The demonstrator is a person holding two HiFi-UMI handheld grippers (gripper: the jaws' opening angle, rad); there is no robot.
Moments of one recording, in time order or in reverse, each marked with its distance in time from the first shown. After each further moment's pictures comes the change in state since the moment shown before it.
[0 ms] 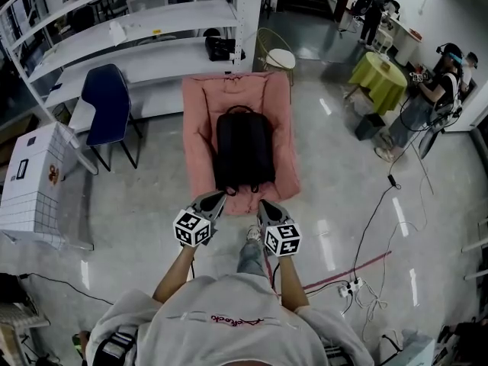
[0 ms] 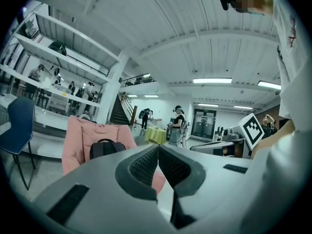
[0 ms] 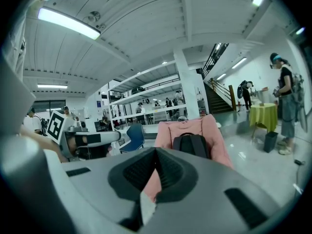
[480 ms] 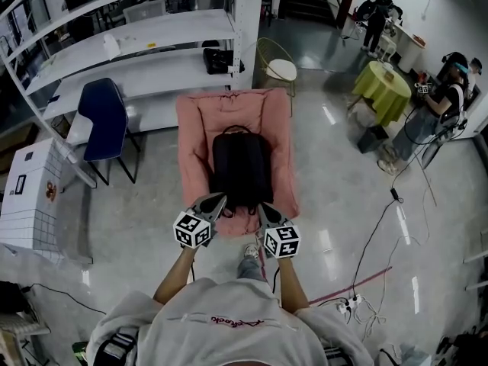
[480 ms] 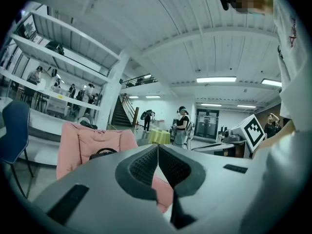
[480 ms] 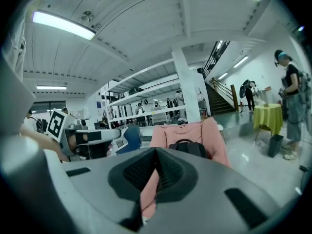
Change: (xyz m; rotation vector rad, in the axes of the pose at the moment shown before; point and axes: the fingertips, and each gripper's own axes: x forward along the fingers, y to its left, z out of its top) left arm 0.095 0.058 0.037 0.014 -0.010 0.023; right arm 0.079 -0.074 0.044 -0.002 -0.006 0.020
